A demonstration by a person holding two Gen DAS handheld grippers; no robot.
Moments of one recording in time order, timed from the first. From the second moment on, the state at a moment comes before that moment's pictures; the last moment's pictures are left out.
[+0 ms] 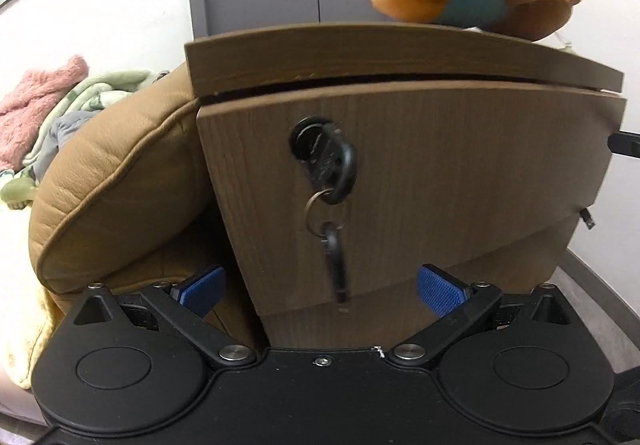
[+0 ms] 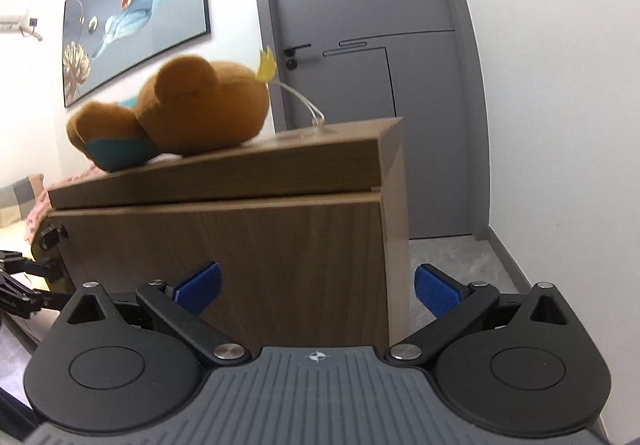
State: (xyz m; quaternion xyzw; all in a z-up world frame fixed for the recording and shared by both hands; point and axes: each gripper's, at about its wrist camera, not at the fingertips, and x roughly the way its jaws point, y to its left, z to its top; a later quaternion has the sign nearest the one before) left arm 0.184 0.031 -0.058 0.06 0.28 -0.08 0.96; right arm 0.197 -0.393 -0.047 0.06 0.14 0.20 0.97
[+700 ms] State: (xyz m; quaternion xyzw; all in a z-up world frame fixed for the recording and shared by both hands) left arm 0.193 0.050 -0.055 0.05 0.27 -0.09 0.96; right arm 0.205 -0.389 -0.051 0.05 0.15 0.22 0.96
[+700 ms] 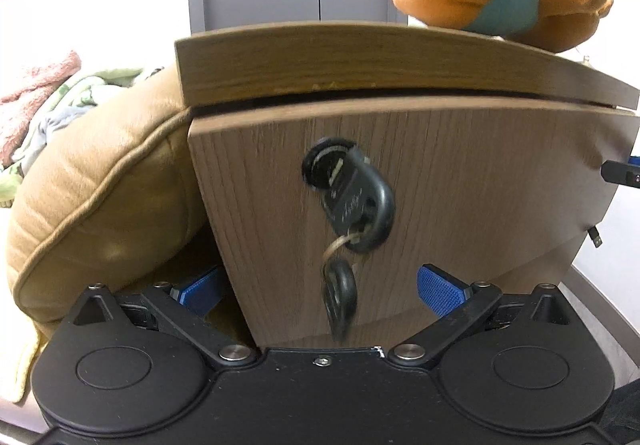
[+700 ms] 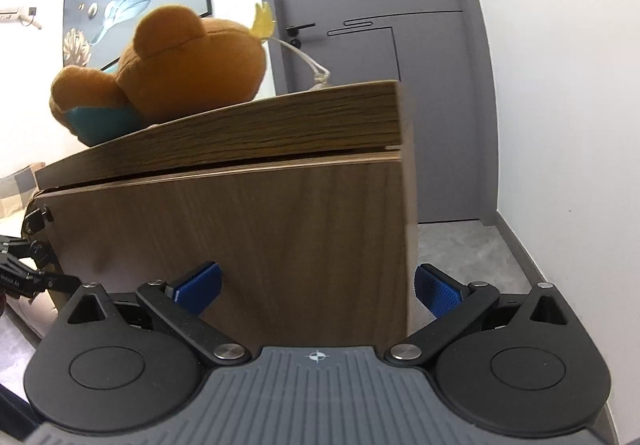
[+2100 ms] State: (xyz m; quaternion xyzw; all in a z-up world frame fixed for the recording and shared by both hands) left arm 0.134 0.086 -0.033 0.07 0.28 -0.11 0.95; right arm 0.180 -0.357 -0.049 -0.03 0.16 0.24 0.96
